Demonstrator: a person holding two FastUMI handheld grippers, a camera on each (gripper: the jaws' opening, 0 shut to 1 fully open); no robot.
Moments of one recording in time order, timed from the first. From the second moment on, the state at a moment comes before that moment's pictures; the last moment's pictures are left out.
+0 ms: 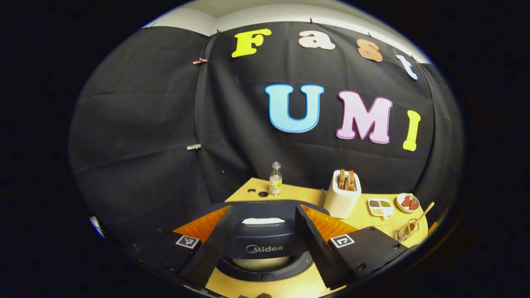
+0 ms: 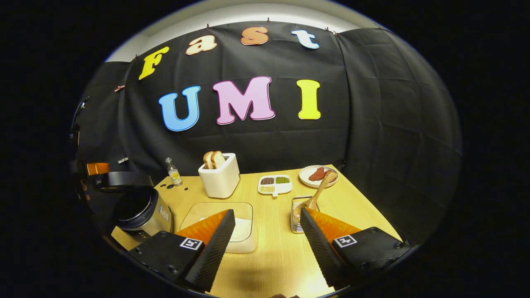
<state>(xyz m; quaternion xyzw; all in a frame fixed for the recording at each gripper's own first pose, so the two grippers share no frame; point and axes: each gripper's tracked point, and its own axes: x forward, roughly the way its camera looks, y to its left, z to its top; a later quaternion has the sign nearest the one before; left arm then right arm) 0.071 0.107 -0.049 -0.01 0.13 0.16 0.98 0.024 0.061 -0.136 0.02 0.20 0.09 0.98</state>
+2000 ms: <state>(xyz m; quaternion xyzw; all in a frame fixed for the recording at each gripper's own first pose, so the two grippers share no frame) -0.043 -0.062 -0.042 0.01 0.06 0.07 1.00 -0.014 -0.040 -0.065 -0.01 0.11 0.12 0.99</state>
